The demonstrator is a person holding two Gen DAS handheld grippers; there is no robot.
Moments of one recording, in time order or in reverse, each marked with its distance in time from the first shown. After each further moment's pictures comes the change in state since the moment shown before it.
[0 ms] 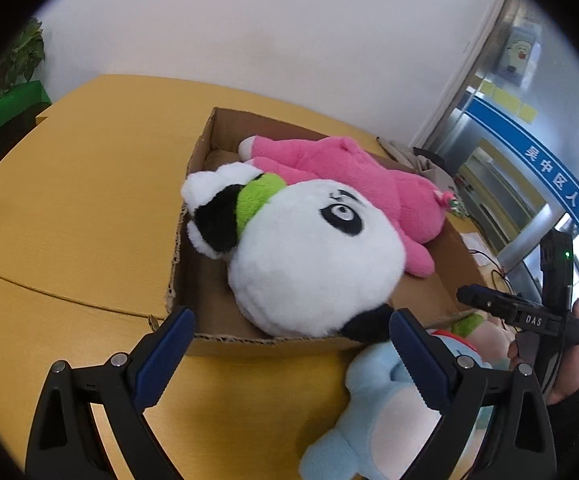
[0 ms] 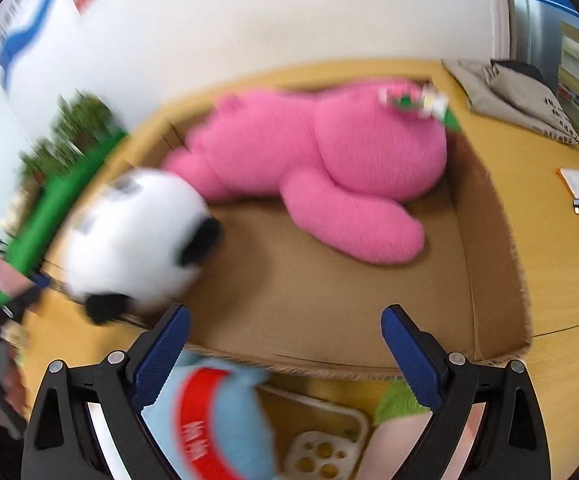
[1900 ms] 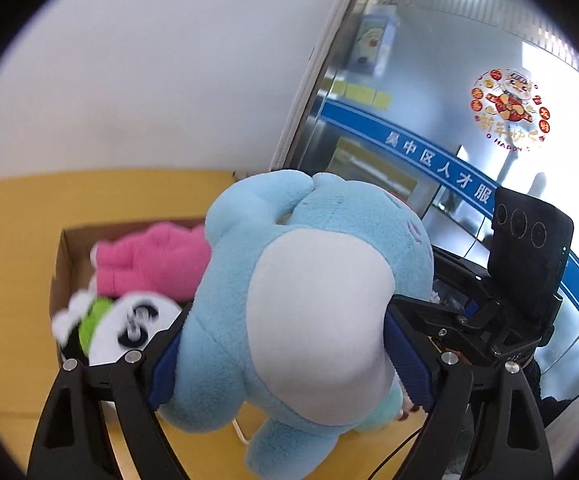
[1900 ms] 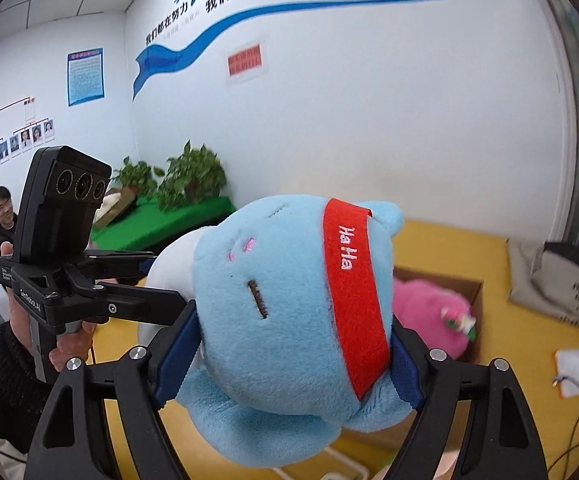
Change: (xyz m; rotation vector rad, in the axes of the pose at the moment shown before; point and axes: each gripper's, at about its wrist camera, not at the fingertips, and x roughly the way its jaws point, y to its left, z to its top) left arm -0.048 -0.141 0.074 0.307 -0.084 -0.312; right arm -0.154 0.098 0.015 -0.381 -0.376 0.177
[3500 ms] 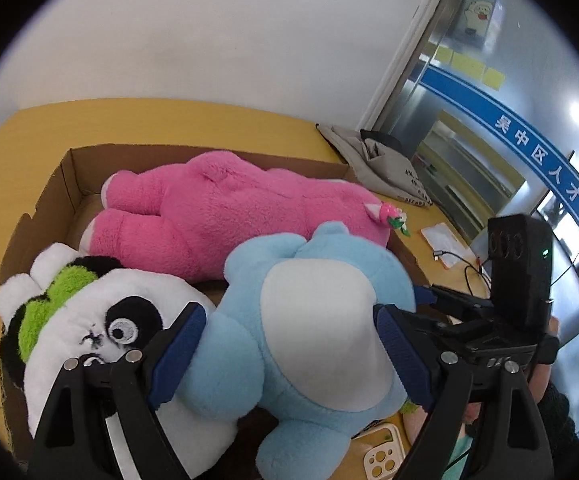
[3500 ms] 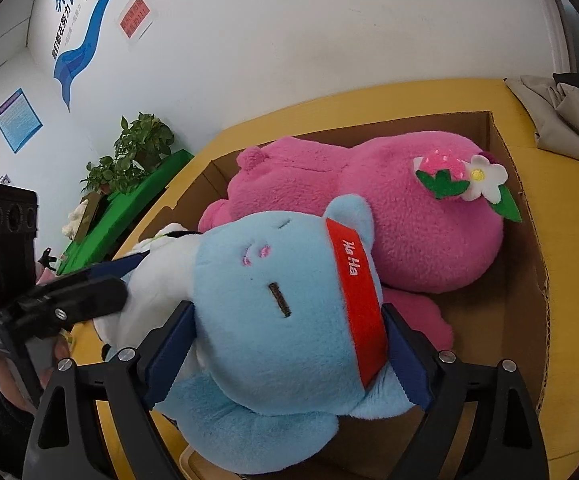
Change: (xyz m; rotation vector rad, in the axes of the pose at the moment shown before) left arm 0.134 0.064 -0.033 -0.219 0.103 0.218; right arm 0.171 -0.166 -0.101 0.368 0.305 0.067
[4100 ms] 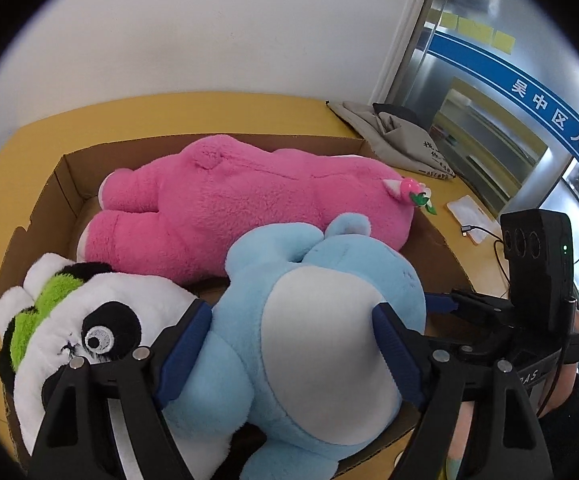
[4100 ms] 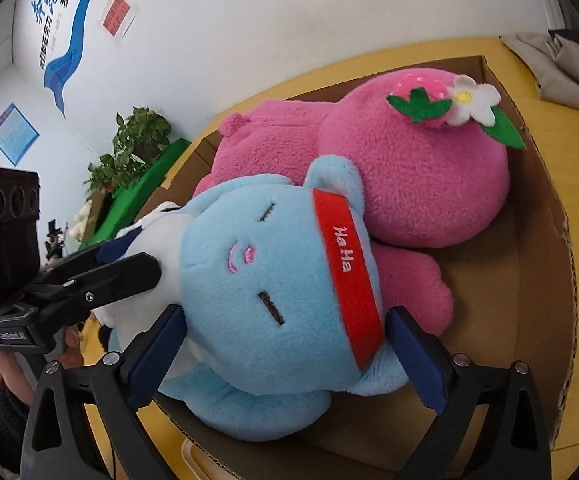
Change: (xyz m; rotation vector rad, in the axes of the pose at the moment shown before) left arm 0.046 -0.009 0.000 0.084 0.110 0.101; right arm 0.021 -0.020 -0.011 0.086 0.069 0.066
